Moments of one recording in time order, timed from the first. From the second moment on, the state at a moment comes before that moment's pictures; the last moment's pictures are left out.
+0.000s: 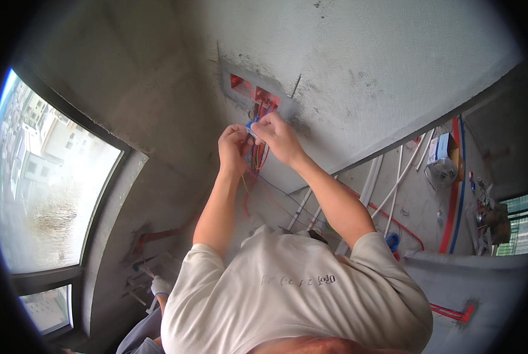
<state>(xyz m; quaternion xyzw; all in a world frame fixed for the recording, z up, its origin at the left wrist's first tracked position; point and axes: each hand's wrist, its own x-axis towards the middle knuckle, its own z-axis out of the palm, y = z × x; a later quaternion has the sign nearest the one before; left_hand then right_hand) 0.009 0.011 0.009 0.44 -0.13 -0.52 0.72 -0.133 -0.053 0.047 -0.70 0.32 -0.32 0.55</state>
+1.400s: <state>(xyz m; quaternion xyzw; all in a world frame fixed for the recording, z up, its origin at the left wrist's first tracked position) -0.045 0.010 0.012 0.76 -0.55 0.03 0.34 -0.144 -0.032 -0.050 -0.67 0.25 -0.24 0.66</state>
